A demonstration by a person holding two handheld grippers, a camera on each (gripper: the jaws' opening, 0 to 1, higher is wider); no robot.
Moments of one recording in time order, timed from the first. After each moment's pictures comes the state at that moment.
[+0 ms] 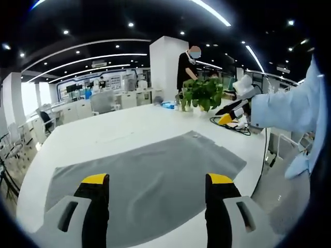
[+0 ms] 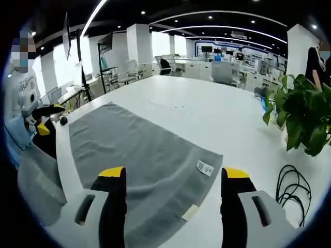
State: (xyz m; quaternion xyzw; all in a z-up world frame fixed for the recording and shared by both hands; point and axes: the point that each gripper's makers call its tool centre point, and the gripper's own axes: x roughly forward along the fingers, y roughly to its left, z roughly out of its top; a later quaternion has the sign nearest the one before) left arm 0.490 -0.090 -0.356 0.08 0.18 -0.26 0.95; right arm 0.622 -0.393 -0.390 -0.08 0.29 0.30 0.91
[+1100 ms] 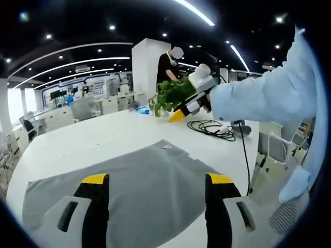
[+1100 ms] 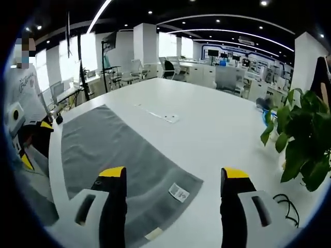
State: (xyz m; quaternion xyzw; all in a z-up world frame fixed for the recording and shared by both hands) left arm 0.501 -0.219 -0.363 0.09 0.17 -0.31 0.93; right arm 0.701 -0.409 -0.375 -0.11 0.27 0.33 0.90
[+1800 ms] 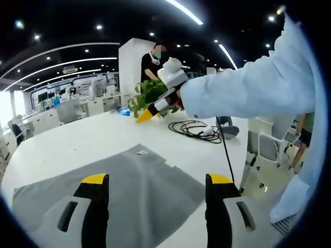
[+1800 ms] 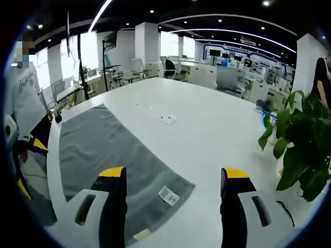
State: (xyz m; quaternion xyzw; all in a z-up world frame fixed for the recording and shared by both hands) left arm 0.493 -0.298 -0.373 0.09 0.17 -0.37 0.91; right arm 0.719 -0.420 -0.376 -0.11 0.27 0.33 0.89
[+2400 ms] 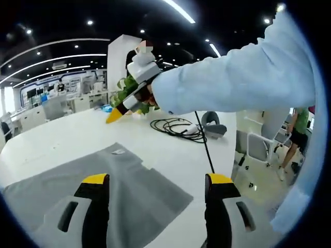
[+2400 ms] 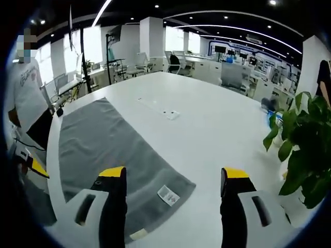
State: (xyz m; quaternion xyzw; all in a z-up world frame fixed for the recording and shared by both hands) left arm 0.483 -0.353 -0.389 0.07 0.18 -0.41 0.89; right arm 0.724 -0.412 -0.386 -0.13 0.29 0.35 0.88
